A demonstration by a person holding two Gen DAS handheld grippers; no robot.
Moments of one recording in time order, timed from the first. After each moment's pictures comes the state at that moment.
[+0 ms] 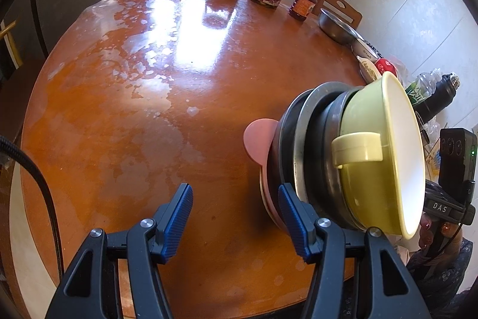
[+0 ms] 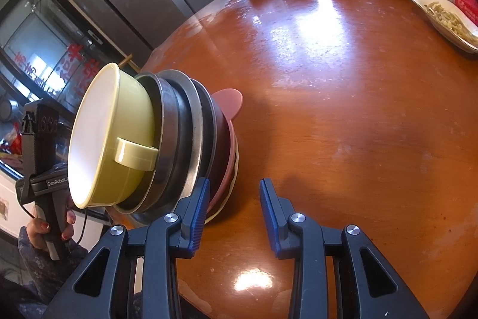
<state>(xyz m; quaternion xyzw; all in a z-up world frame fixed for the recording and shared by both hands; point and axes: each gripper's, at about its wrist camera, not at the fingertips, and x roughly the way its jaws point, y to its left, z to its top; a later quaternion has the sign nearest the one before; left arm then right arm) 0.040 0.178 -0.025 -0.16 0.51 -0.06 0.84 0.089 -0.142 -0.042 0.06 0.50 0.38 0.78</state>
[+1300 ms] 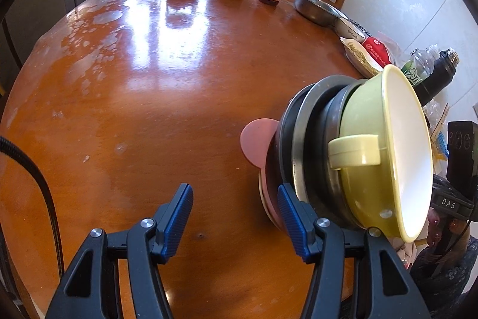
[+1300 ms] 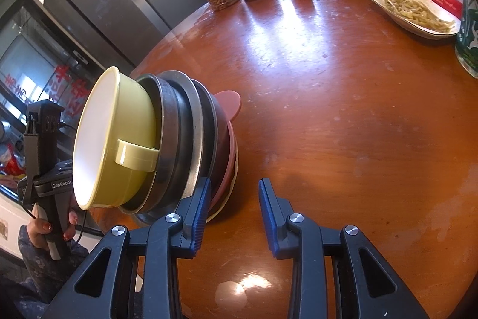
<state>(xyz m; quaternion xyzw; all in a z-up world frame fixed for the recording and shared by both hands) 0.095 0.117 -0.027 -0.11 0.53 -0.10 0.84 0.097 -0.202 -0.034 0.09 0.50 0.33 0.80</state>
